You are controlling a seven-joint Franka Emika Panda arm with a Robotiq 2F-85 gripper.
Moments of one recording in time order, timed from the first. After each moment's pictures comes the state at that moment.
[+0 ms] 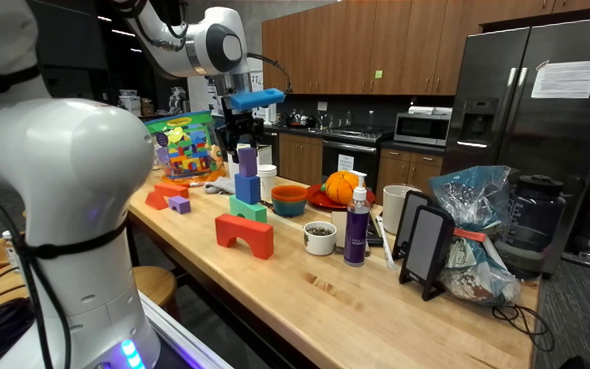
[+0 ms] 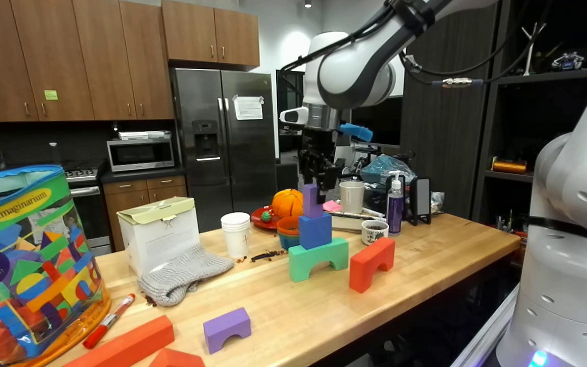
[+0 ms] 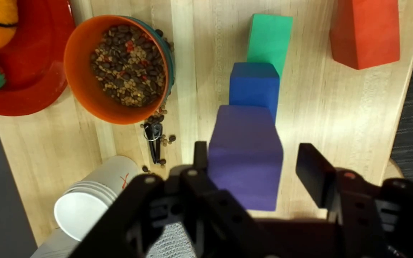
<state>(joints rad) 0.28 -0.34 -0.01 -2.57 -0.04 2.40 -1.07</state>
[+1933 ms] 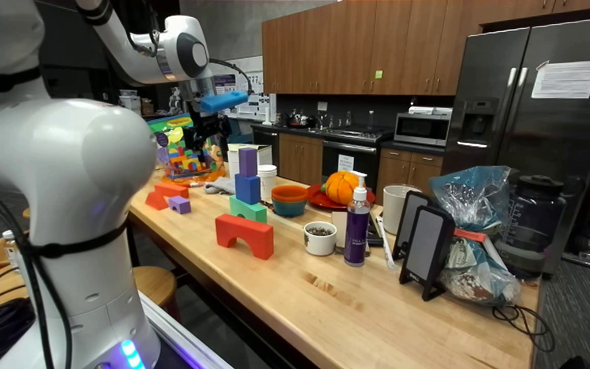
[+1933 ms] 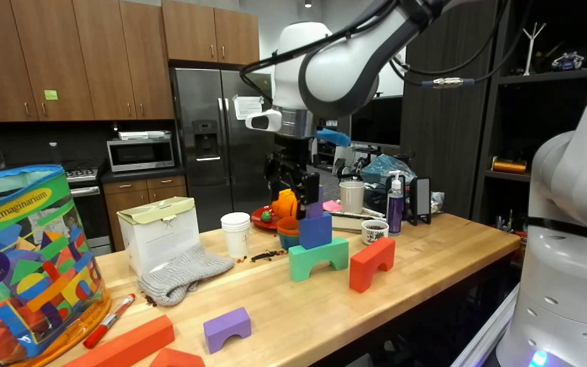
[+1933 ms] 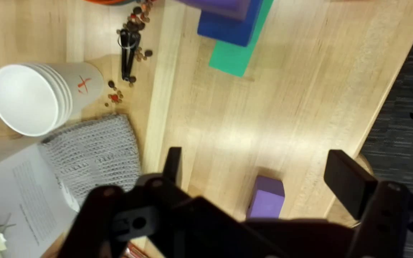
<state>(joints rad) 0.35 -0.30 0.16 -2.56 -0.05 2.46 -1.07</state>
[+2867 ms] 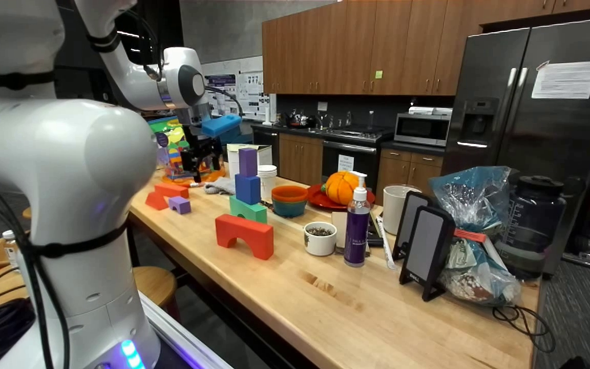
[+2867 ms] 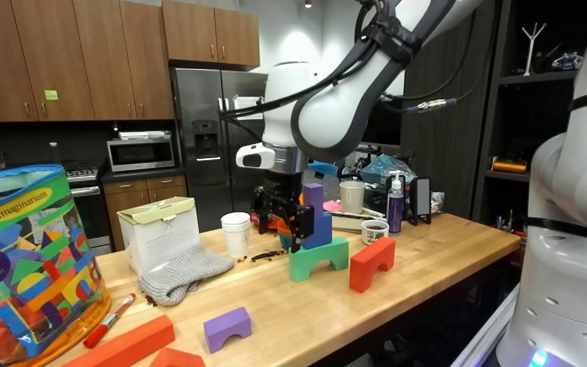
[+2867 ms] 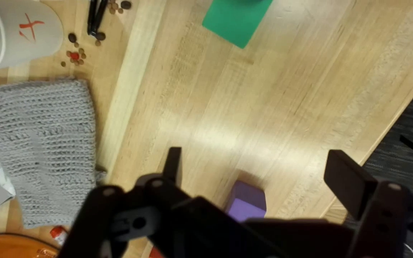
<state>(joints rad) 0.37 -0.15 0.20 -2.58 -0.05 2.61 -1.19</state>
